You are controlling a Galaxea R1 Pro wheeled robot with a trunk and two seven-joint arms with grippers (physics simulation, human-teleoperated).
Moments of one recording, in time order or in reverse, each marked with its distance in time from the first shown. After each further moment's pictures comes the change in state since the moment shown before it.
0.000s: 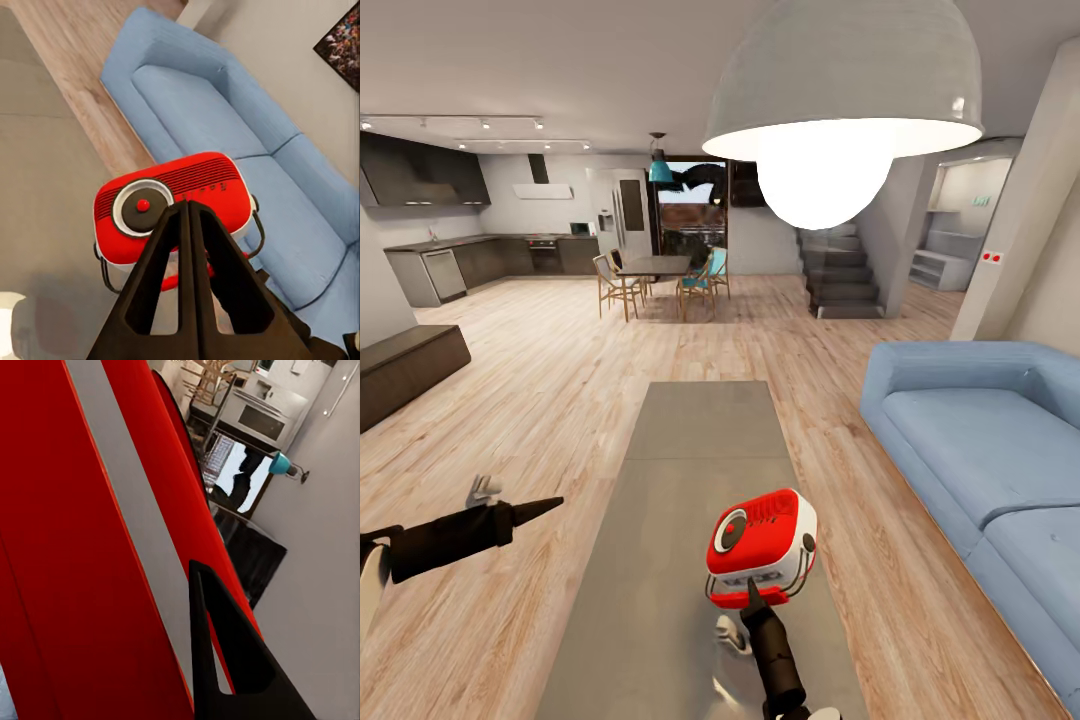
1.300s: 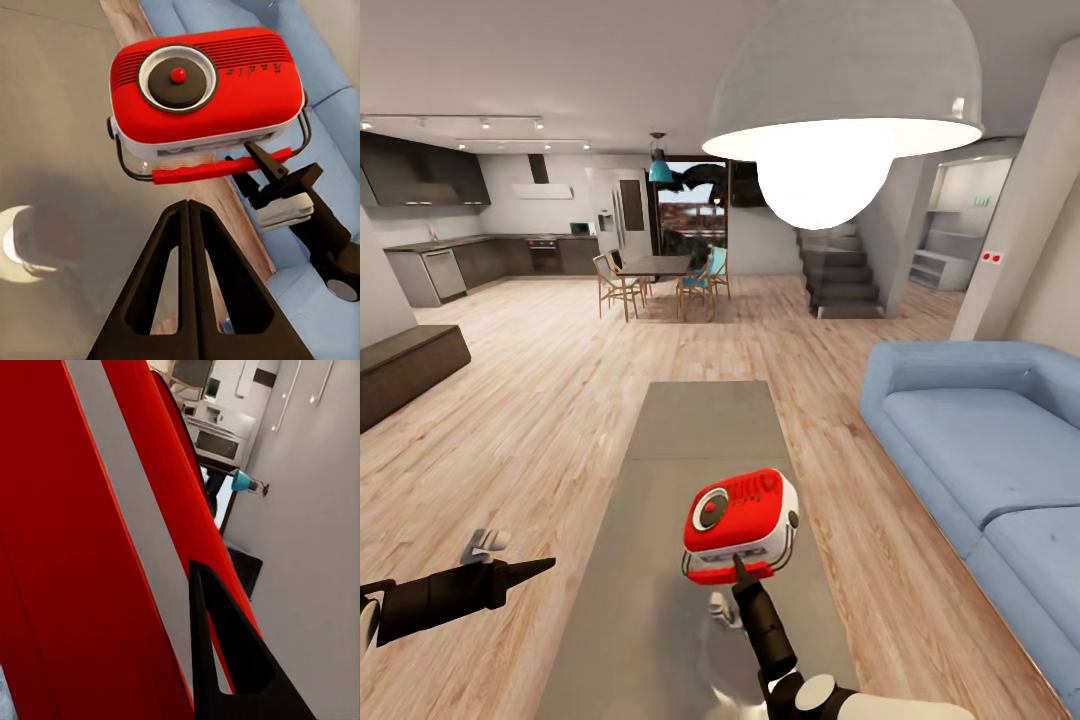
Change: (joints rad) left arm 0.154 0.008 -0.006 0.000 -0.109 0.000 0.000; right arm -0.065 0.000 0.004 -0.003 0.007 -0.167 -0.076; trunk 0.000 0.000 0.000
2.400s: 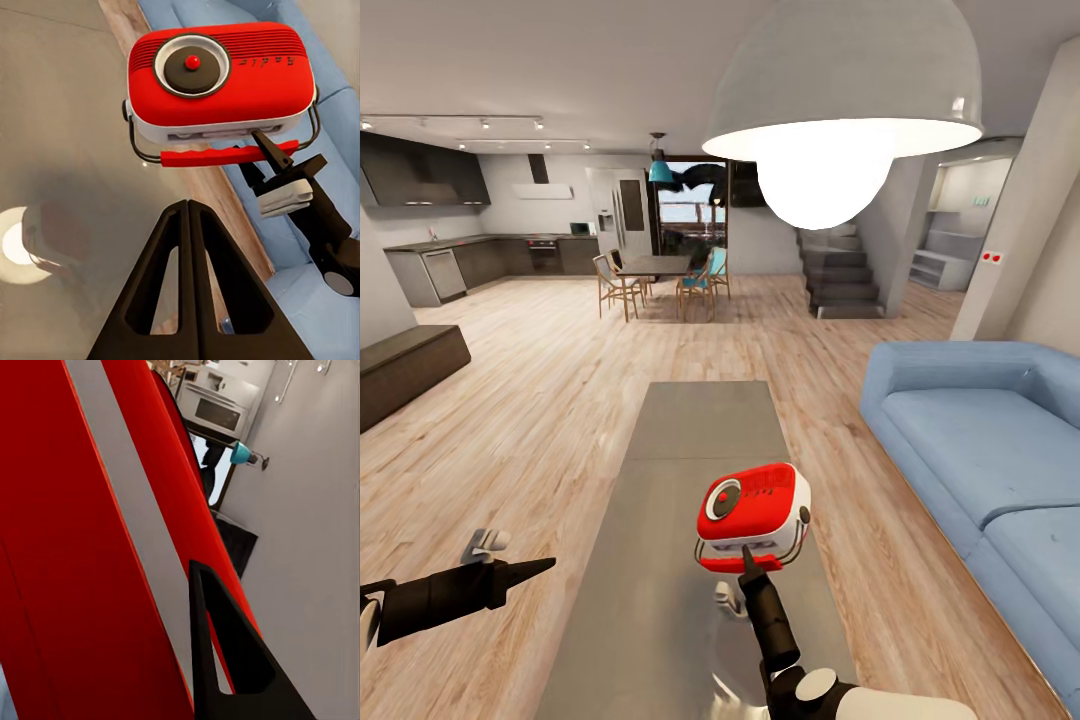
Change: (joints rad) left arm 0.000 -0.001 0.000 0.000 0.002 -0.002 0.000; right arm -0.010 0.000 -0.024 0.004 -0.033 0.075 -0.013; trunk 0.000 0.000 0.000
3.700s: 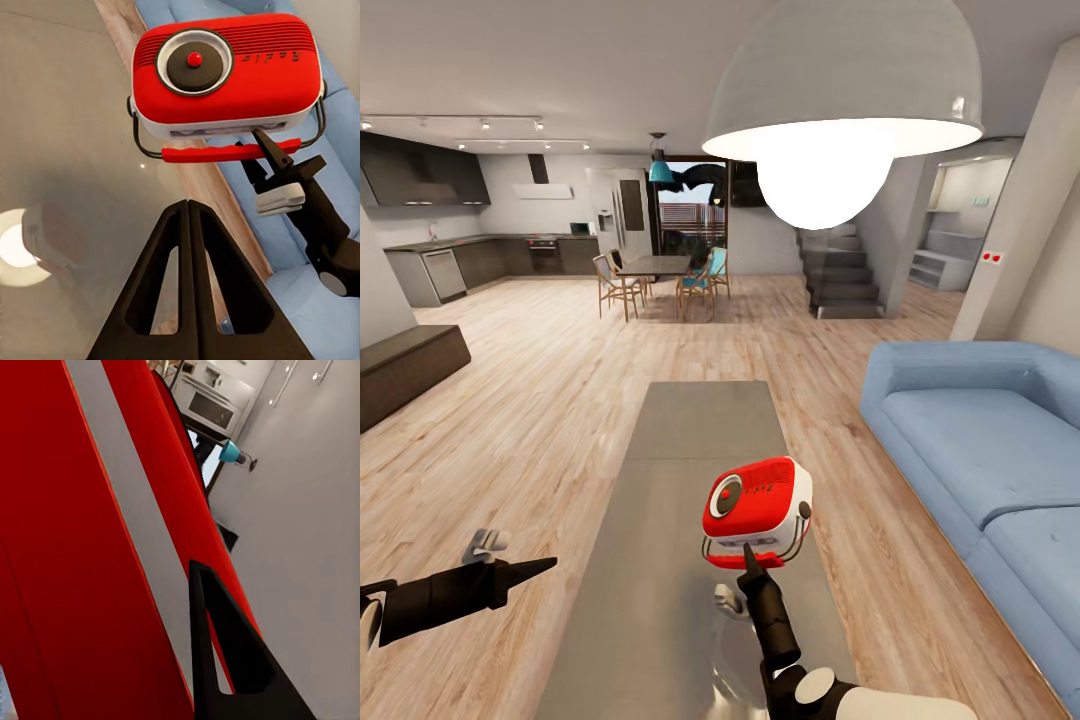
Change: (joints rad) left arm 0.000 -0.004 -0.002 0.000 0.005 -0.004 -0.001; right arm 0.000 0.000 -0.001 0.001 0.058 0.105 0.012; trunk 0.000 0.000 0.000
